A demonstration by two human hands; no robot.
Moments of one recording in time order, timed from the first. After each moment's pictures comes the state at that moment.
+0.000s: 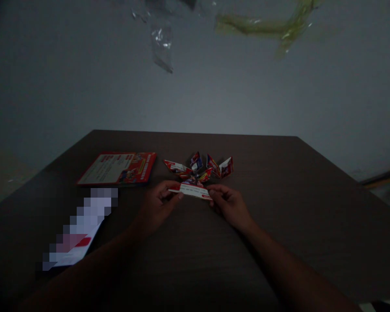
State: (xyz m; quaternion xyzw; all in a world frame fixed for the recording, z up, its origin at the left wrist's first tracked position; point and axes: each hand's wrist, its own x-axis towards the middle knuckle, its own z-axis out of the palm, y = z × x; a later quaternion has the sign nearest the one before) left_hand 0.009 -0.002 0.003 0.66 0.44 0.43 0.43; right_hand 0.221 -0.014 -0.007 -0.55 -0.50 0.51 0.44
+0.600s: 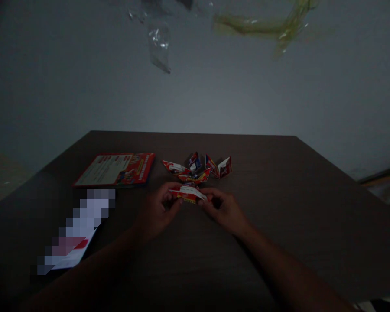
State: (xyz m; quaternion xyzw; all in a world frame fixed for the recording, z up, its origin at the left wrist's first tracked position) left_hand 0.012 -0.008 0.004 0.75 0.46 0.37 0.30; right_hand 0.217 -0.021 -0.007 -0.53 -0.65 0.39 0.37
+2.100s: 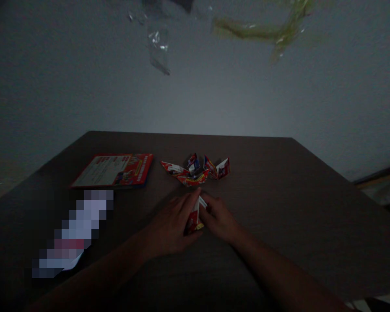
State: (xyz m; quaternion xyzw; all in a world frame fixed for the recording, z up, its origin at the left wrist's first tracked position) left_hand 0.032 -0.027 0.008 0.90 0.34 0.21 0.17; right_hand 0.204 -0.027 -0.006 -0.45 -0.68 0.45 0.36
